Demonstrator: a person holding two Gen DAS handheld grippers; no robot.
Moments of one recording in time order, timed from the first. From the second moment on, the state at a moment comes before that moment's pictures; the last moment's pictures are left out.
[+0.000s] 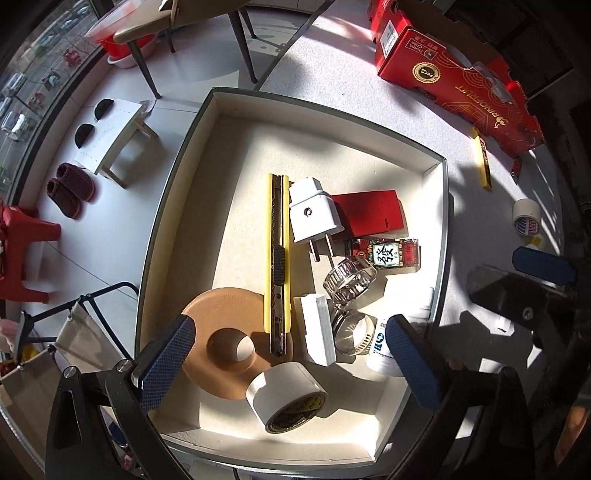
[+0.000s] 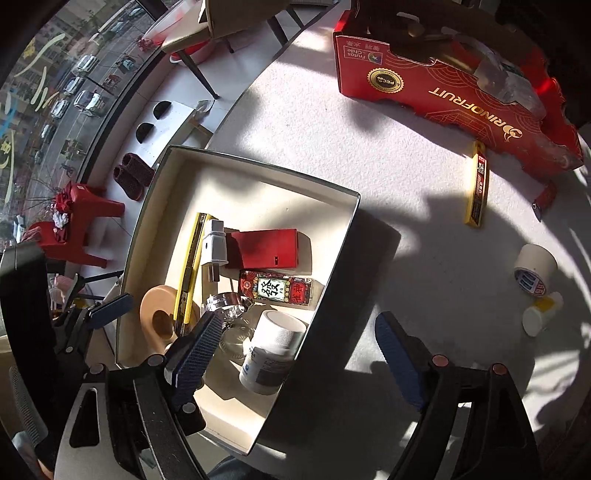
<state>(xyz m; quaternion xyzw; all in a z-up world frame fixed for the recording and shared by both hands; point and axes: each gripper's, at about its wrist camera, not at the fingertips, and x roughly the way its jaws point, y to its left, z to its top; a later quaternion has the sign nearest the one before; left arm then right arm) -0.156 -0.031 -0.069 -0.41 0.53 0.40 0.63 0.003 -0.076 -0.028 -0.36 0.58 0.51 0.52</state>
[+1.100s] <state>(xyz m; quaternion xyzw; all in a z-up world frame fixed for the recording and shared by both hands) 0.133 -0.170 -0.135 -0.22 0.66 0.23 0.68 0.198 -0.365 -0.085 -0.21 0.73 0.26 0.60</state>
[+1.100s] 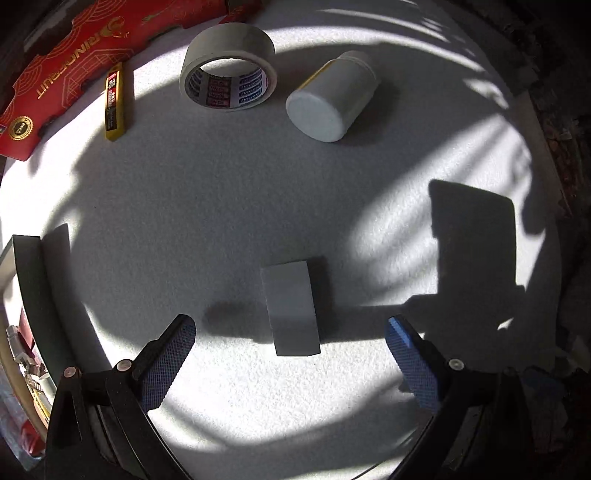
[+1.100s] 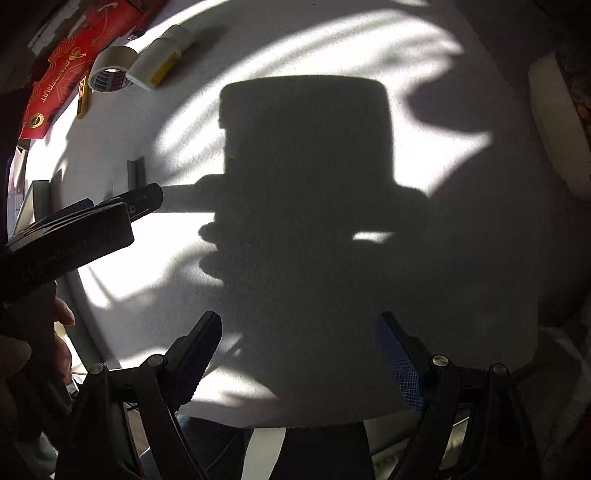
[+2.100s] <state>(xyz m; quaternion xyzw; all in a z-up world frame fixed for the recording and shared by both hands) 0.135 -0.127 -0.133 -0.27 0.63 0.31 0.66 0.229 -0.146 -0.104 -0.40 0.52 0.49 0.58</state>
